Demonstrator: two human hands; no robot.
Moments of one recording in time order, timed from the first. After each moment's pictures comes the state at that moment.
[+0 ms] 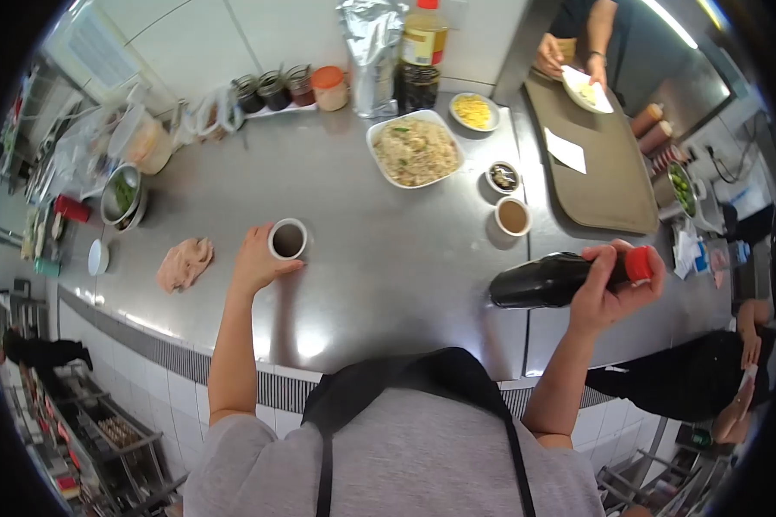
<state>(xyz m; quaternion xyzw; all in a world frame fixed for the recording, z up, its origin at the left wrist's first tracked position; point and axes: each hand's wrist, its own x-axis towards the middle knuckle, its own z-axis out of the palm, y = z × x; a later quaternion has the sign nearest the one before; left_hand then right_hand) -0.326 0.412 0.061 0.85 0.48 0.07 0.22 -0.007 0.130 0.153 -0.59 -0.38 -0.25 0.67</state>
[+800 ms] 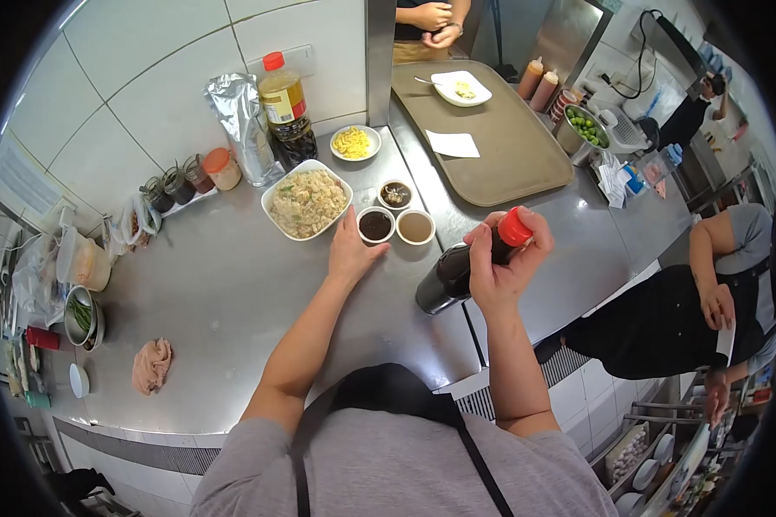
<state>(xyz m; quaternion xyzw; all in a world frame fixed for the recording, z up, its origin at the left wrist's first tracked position) -0.057 0.318 0.015 0.89 0.25 0.22 0.30 0.000 0.122 0.148 -0.63 -0.41 -0.28 0.60</state>
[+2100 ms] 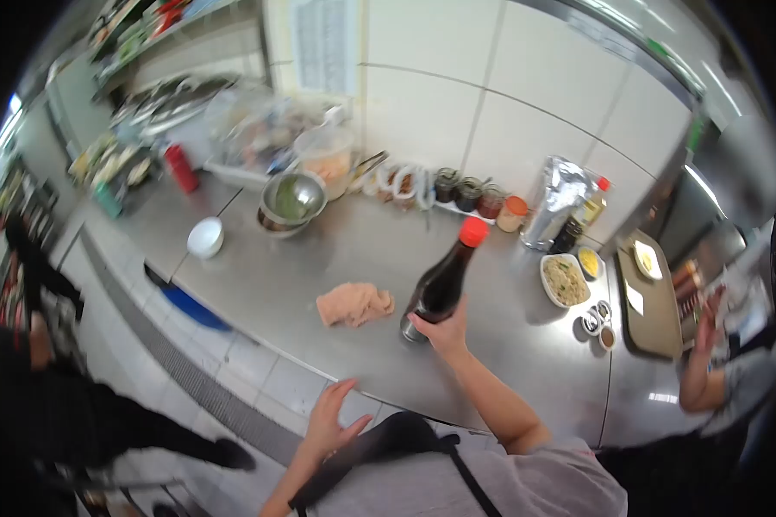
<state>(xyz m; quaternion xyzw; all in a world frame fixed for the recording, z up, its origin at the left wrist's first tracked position) -0.610 0.318 0.071 0.80 0.39 0.35 0.30 -0.346 0.407 0.052 -0.50 -0.51 0.24 0.66</state>
